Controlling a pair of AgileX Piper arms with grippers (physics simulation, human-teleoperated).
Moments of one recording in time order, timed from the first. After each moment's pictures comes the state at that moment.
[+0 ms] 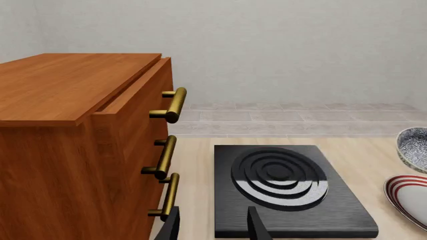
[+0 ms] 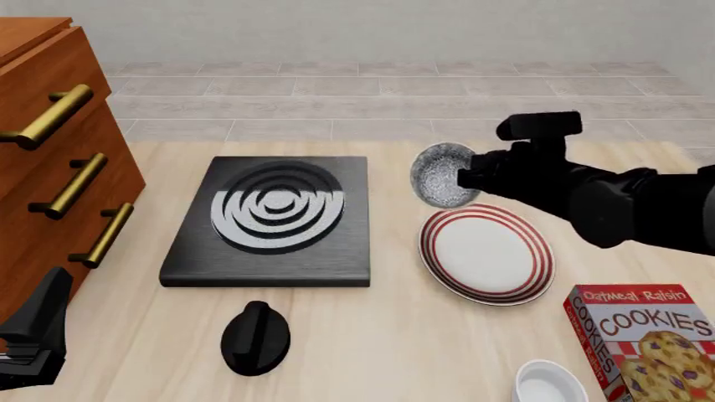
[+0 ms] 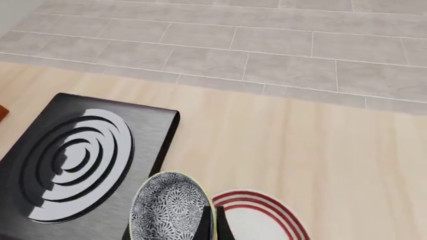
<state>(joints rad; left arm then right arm) 0.00 0.00 0.00 0.00 0.00 0.30 1.52 -0.78 -0.22 0.11</state>
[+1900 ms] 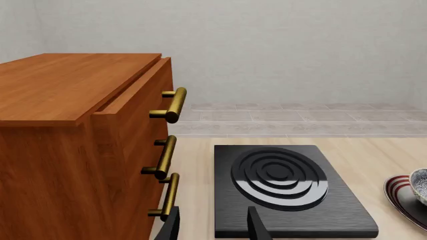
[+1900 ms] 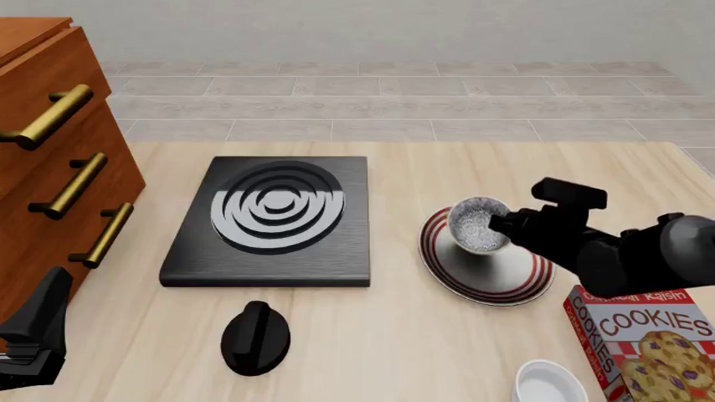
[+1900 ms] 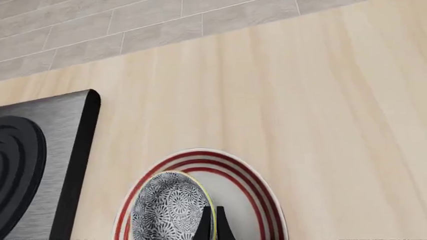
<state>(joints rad) 0.00 0.00 0.00 0.00 0.00 0.12 1.75 -0.60 -0.50 0.29</state>
